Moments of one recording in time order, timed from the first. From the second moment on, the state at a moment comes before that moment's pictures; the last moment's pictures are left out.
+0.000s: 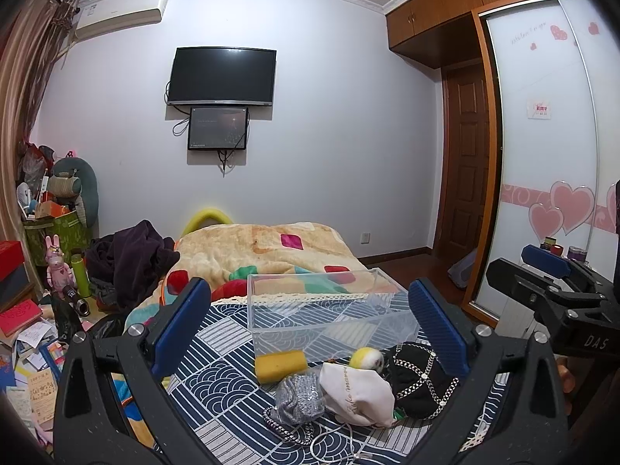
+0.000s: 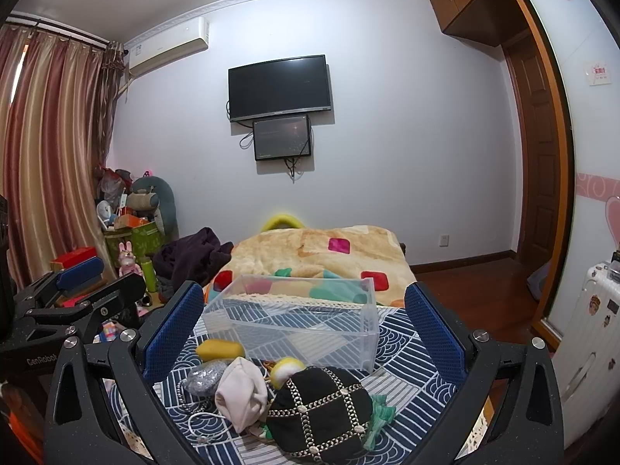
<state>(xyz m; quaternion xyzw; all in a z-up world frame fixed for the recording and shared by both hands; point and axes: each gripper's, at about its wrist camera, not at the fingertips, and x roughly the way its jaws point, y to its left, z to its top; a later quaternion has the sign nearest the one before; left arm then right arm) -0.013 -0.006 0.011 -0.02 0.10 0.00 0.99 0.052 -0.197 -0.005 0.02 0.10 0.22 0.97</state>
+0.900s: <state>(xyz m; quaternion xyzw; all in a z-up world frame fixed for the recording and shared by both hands) -0.007 -0.005 0.005 -0.03 0.11 0.00 0.99 0.054 -0.198 -0.010 0.02 0.10 0.22 0.97</state>
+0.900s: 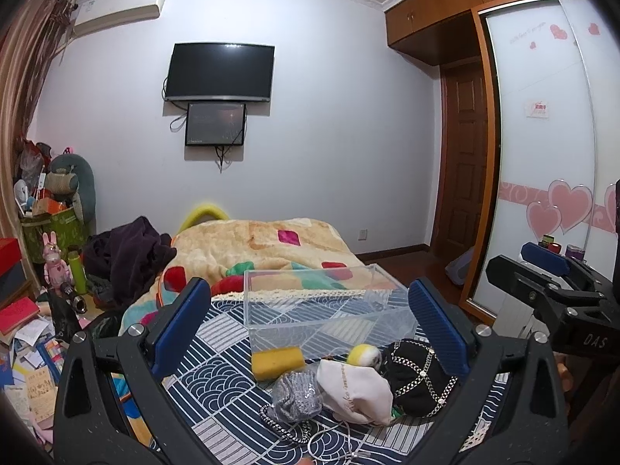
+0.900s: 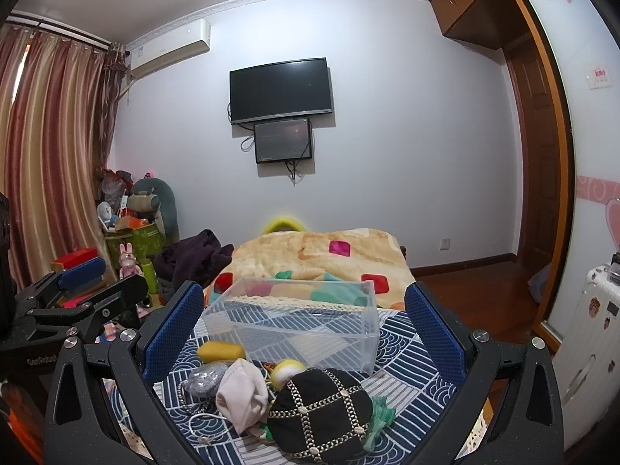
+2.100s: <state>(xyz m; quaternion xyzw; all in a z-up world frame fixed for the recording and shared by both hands) 0.120 0.040 -0.126 -0.10 0.35 0.02 0.93 0.132 -0.197 -0.123 0.02 0.35 0.23 0.91</state>
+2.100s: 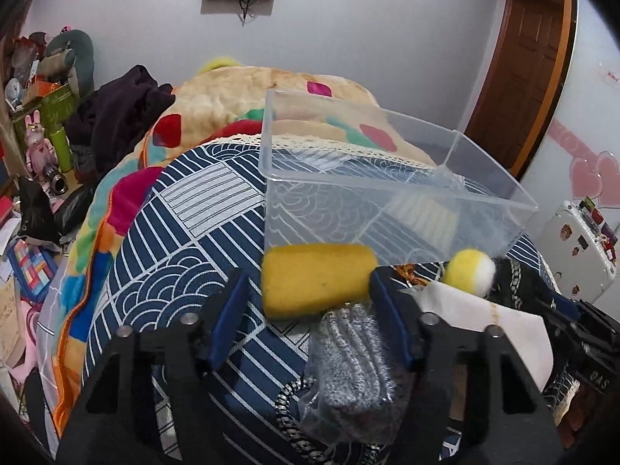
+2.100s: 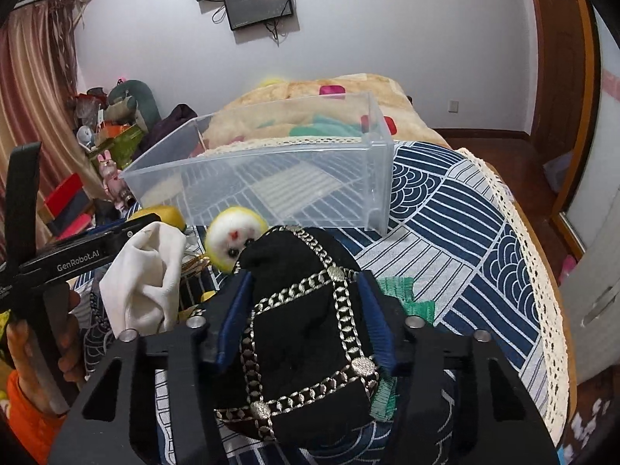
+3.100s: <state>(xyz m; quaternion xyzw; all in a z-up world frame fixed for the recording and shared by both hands) 0.110 0.039 -0.022 -0.07 0.23 0.00 0.97 0.147 -0.193 -0.009 0.03 0.17 0.22 0.96</state>
